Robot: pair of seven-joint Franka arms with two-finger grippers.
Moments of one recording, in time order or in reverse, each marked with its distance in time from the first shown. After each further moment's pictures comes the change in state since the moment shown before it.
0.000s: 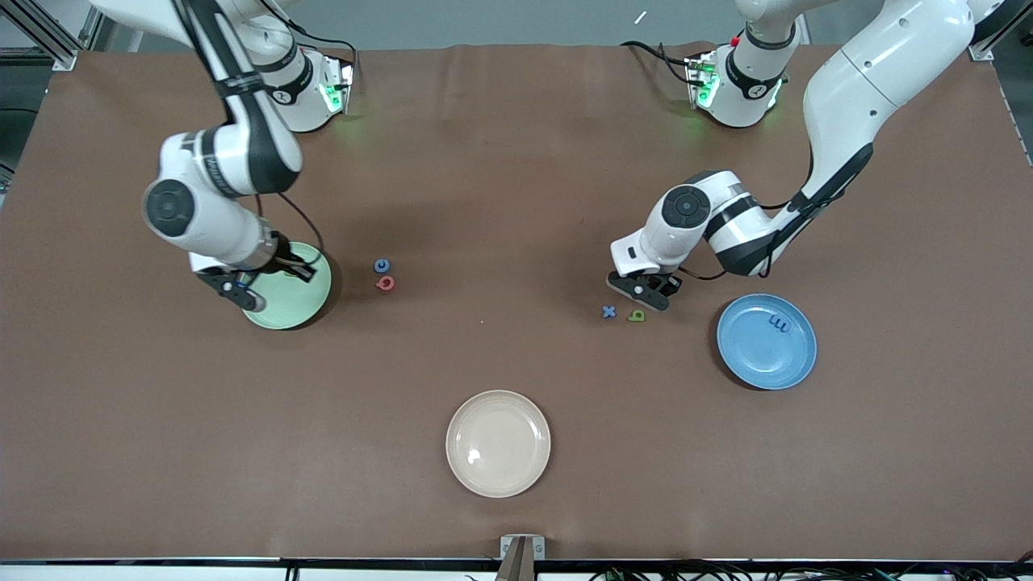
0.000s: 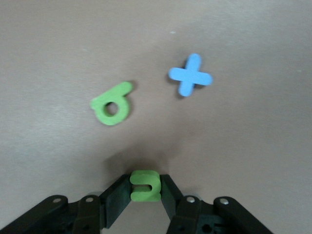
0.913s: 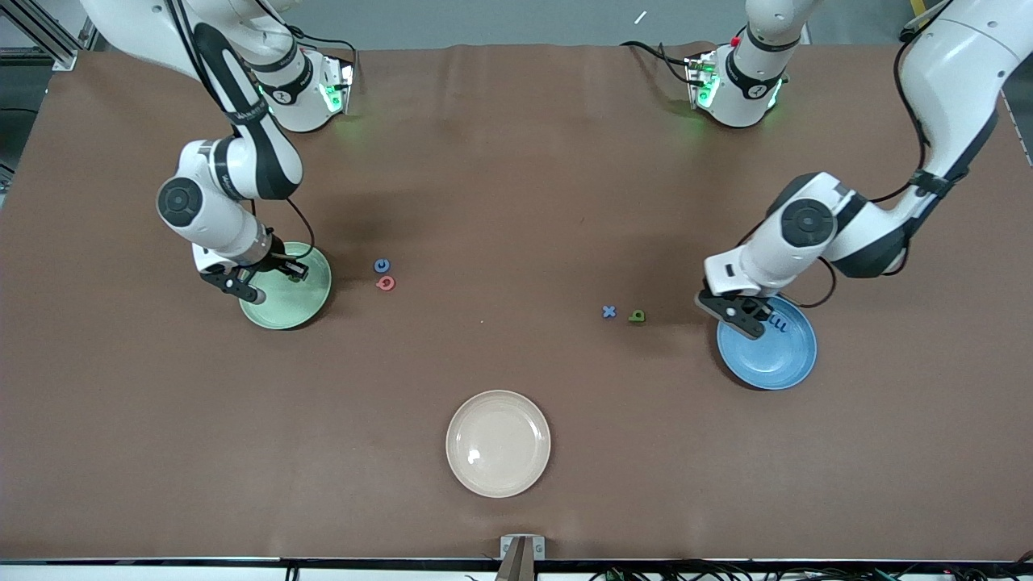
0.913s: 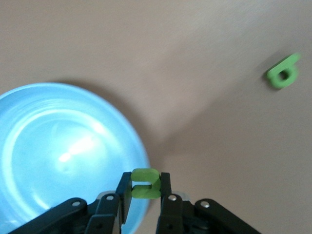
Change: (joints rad) left arm 0.456 -0.049 -0.197 0.010 0.009 -0.110 0.457; right arm -0.041 0.092 0.024 -0.198 0.001 0.377 -0.148
